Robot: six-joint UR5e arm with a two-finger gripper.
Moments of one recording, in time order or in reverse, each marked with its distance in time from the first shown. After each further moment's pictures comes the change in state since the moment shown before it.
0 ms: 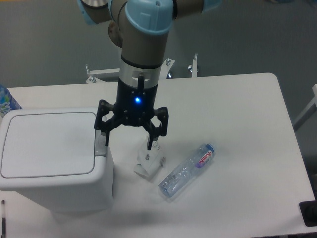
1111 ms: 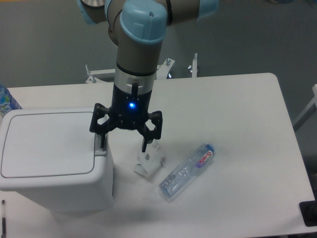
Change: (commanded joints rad) arm -0.014 -0.002 -0.025 0.012 0.002 0.003
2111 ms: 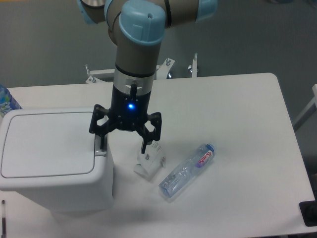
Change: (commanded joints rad) arm 0.000 -0.002 -0.008 0.017 0.003 0.006
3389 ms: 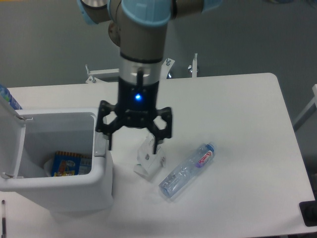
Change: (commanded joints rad) arm 0.113 -0.005 0.158 0.054 0.110 0.041
